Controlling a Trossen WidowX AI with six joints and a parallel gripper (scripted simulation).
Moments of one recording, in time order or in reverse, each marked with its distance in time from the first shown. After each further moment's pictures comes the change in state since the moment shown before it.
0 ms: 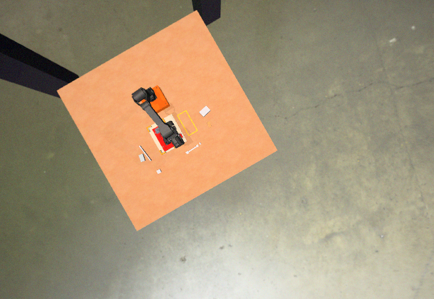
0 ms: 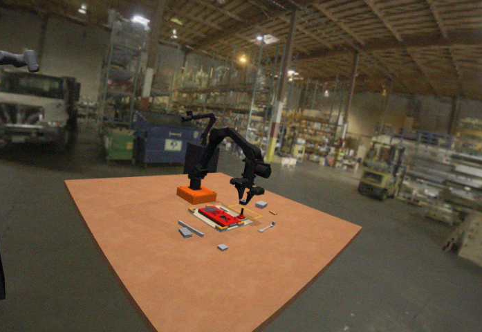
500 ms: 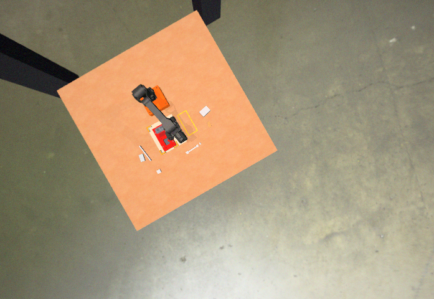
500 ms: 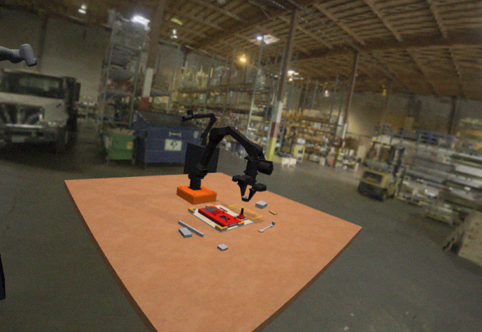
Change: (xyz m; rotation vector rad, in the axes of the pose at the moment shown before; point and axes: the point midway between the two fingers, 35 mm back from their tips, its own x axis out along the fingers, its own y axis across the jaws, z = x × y) arm -0.008 -0.014 -0.032 -0.028 0.001 0.003
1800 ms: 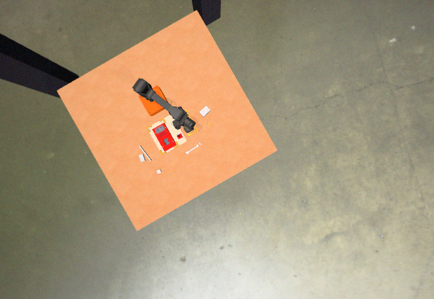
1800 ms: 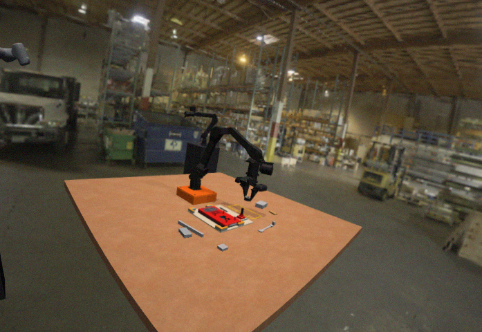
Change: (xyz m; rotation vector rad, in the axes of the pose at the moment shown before) arm 0.025 -0.040 -0.076 0.025 0.008 0.018
